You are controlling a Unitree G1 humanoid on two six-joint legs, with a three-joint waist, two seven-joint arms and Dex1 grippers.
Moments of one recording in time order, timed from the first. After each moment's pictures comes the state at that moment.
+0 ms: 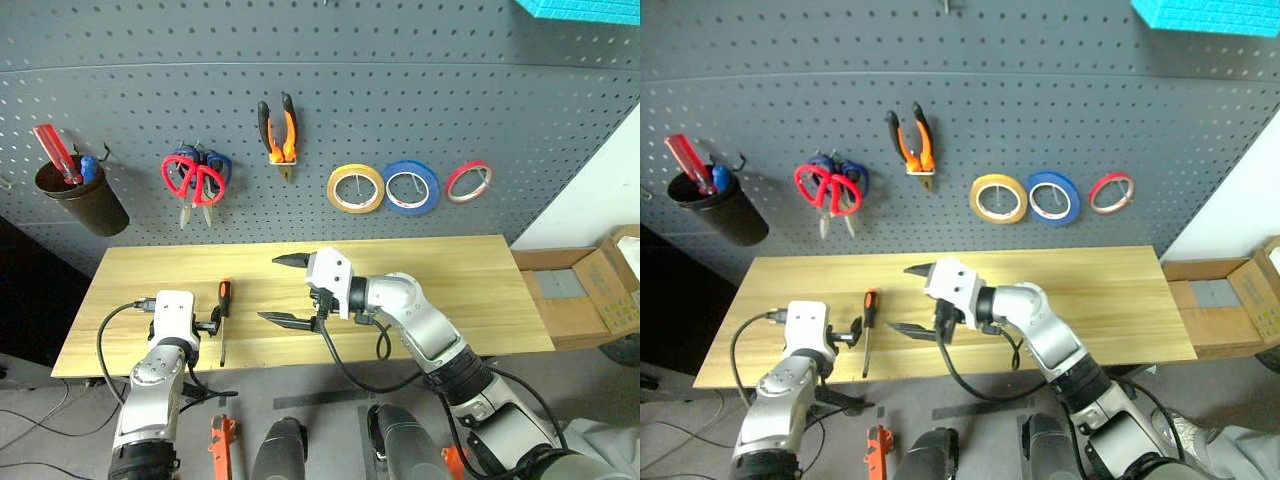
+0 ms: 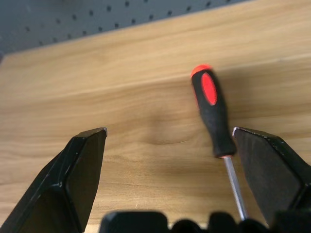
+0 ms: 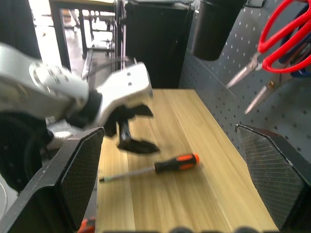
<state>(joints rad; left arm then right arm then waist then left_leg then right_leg) -0.10 0.35 0.26 0.19 -0.03 0.28 -0.17 -0.58 -0.08 0.47 0.09 0.09 0.13 0.80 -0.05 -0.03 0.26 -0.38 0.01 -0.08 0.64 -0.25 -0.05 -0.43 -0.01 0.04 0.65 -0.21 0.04</state>
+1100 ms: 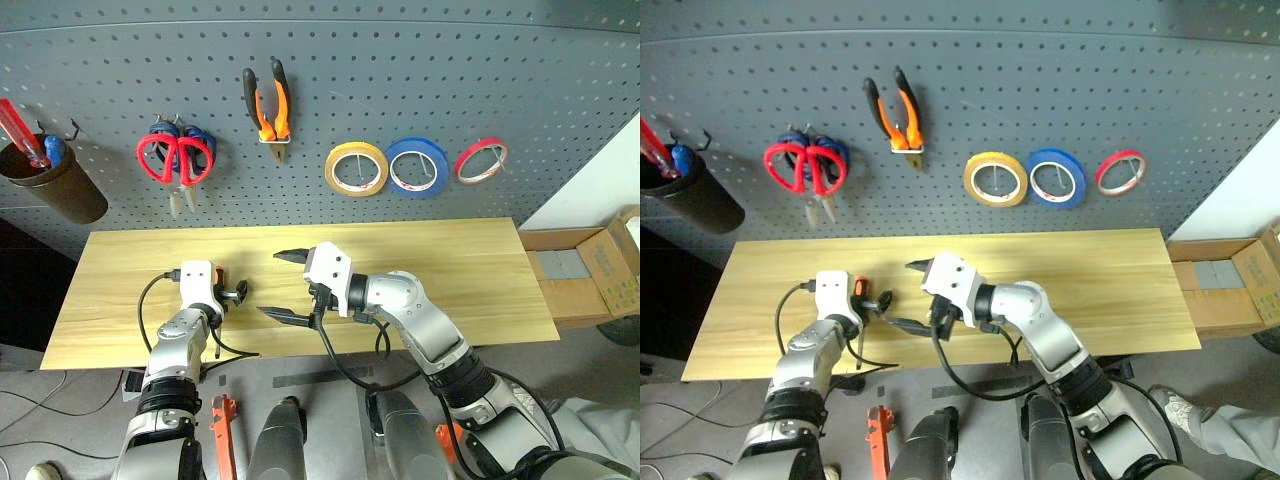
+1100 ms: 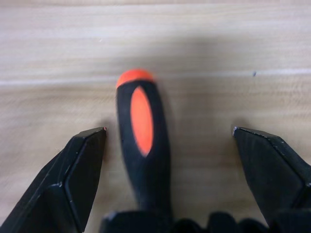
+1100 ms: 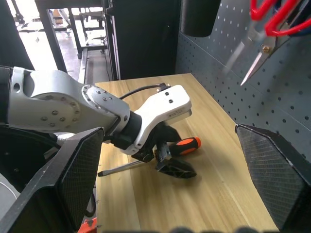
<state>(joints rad) -0.40 0.34 0.24 0.57 -0.13 0.23 -0.27 -0.57 -0.08 0.46 0.01 0.06 0.21 0.78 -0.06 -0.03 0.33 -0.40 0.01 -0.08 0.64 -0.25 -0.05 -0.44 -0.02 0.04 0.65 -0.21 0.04</state>
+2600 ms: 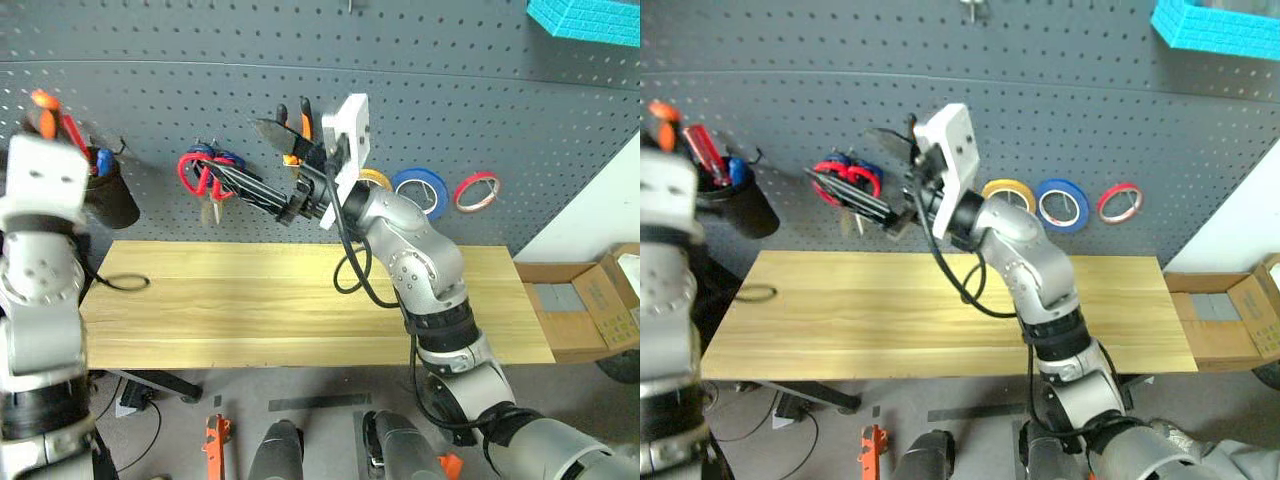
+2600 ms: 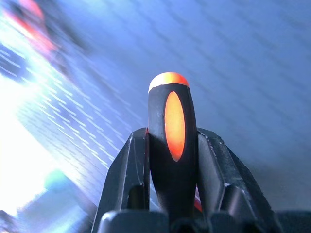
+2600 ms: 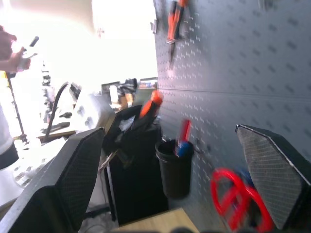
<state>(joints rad) -0.45 0.76 0.41 -0.05 0.18 0.16 -0.02 -0.90 0.13 0.14 -0.01 0.41 0.44 0.59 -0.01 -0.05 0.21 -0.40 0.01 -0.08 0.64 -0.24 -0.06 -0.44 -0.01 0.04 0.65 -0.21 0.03</state>
